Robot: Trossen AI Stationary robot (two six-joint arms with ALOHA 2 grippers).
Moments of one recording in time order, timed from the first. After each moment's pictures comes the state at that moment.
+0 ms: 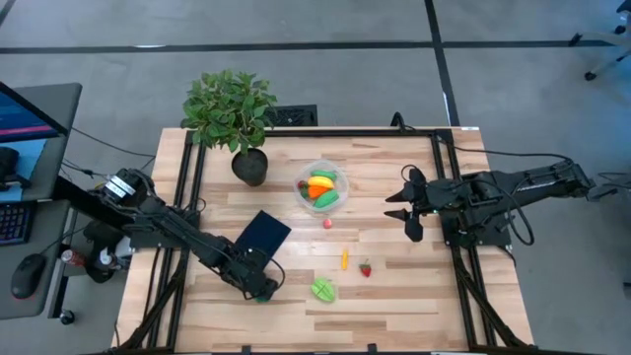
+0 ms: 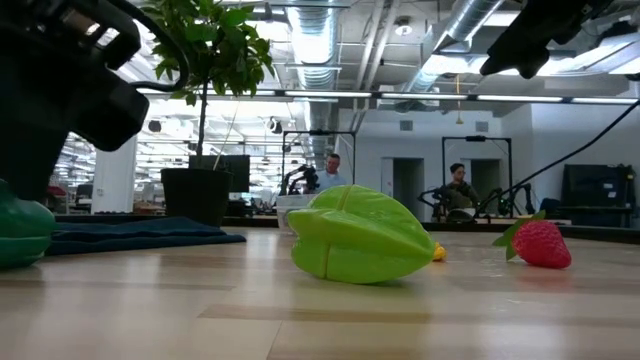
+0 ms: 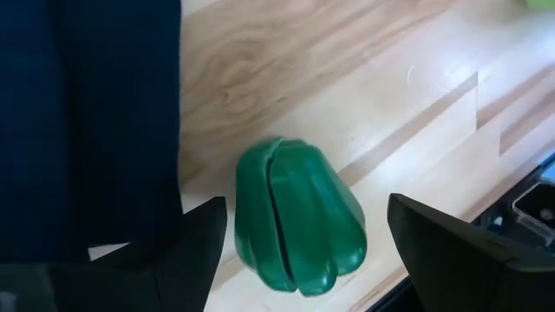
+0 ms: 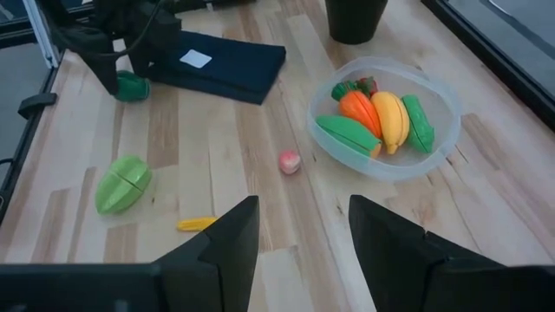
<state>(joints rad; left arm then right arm) -0.56 1.57 0.75 -0.21 0.08 -1.70 0.19 0.79 0.75 -0.60 0.23 0.26</state>
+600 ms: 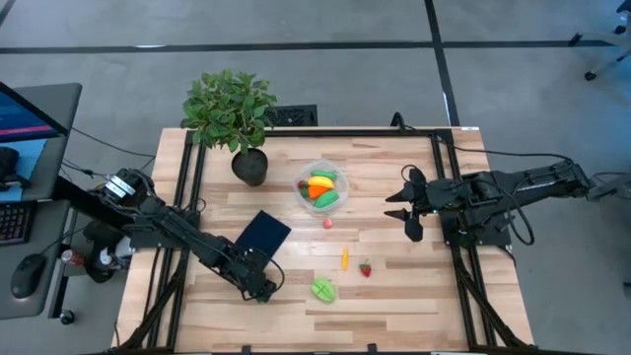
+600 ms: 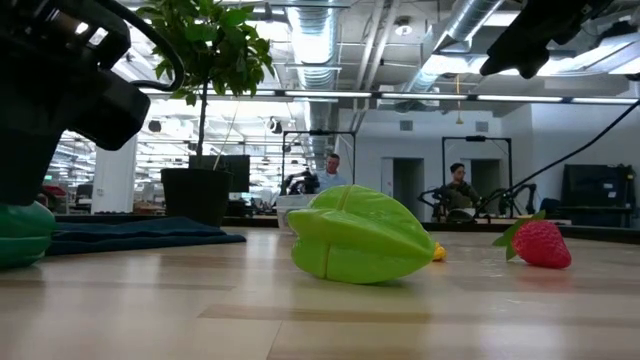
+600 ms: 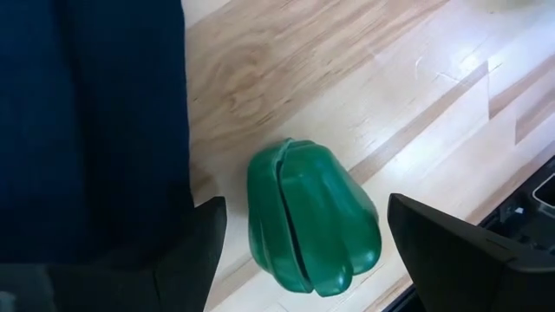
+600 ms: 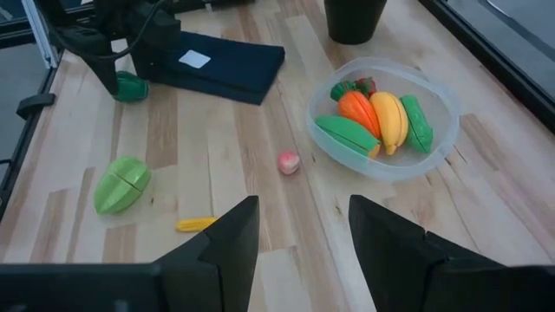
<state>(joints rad) -0.56 1.57 0.75 -0.23 0.08 -1.63 0.19 0.79 0.75 -0.60 0.24 0.26</state>
